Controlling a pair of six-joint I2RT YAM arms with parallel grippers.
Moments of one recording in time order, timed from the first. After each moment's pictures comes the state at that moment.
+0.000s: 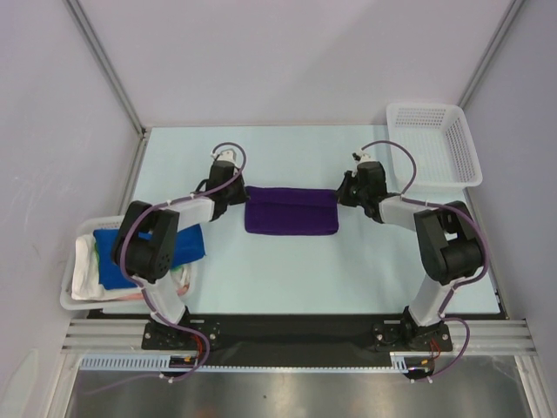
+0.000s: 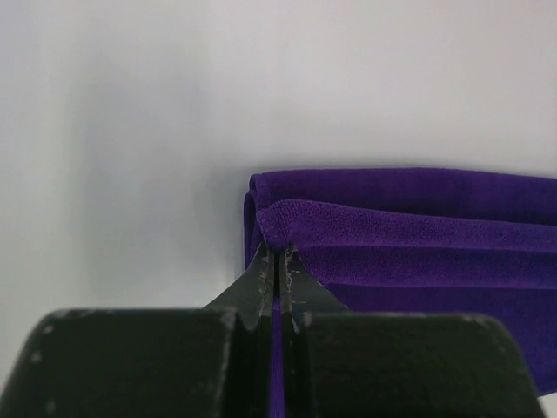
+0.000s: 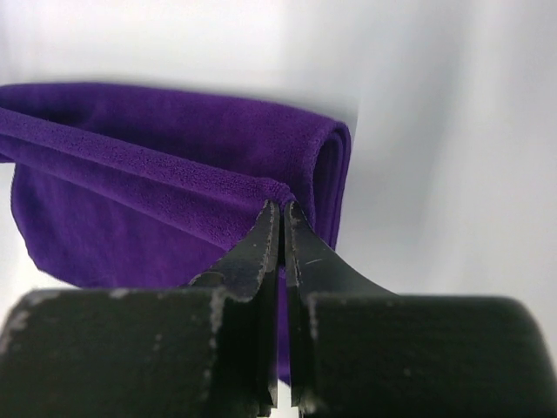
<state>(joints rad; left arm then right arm) -0.31 1.78 0.97 0.16 -0.03 -0.45 0.30 1.77 0.95 0.21 -0.14 0.46</state>
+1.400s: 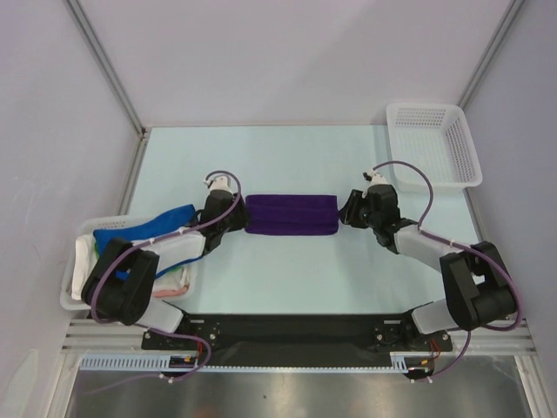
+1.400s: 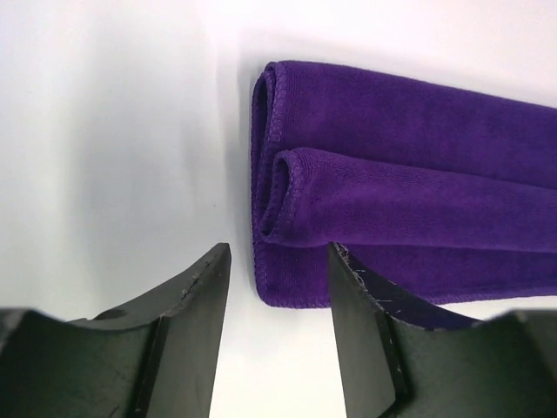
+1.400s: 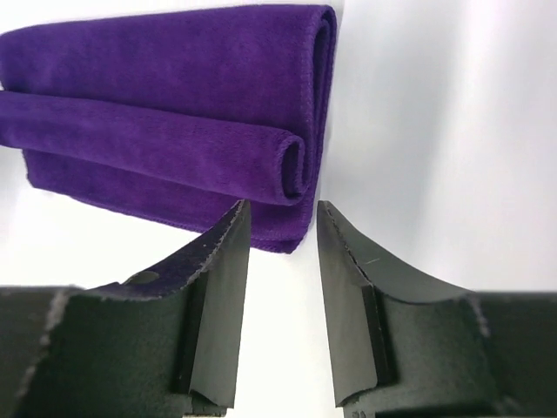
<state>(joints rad) -0.43 1.48 0.63 0.20 -0.15 -0.54 0.35 1.44 0.64 0.21 -0.10 0.49</state>
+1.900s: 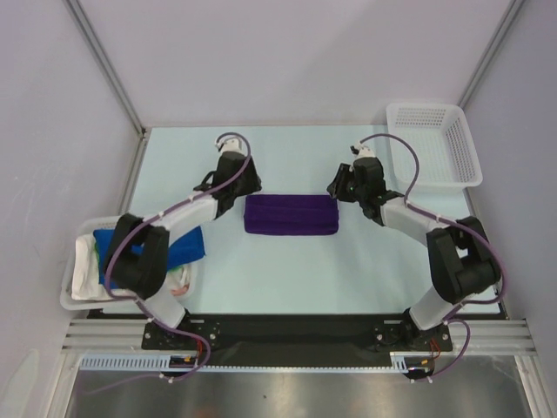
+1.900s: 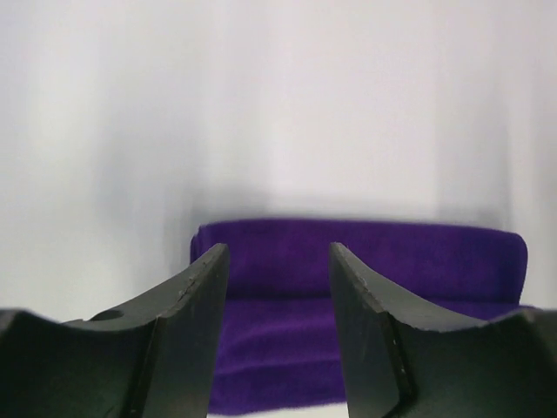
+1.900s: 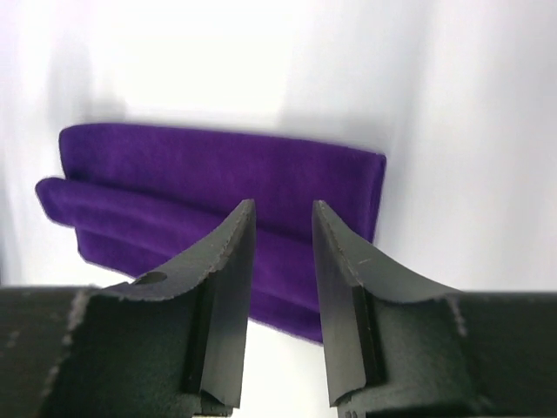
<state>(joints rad) -0.43 1.59 0.98 0.03 -0.19 -0.52 0.38 1.58 0.92 0.12 -0.04 0.48</state>
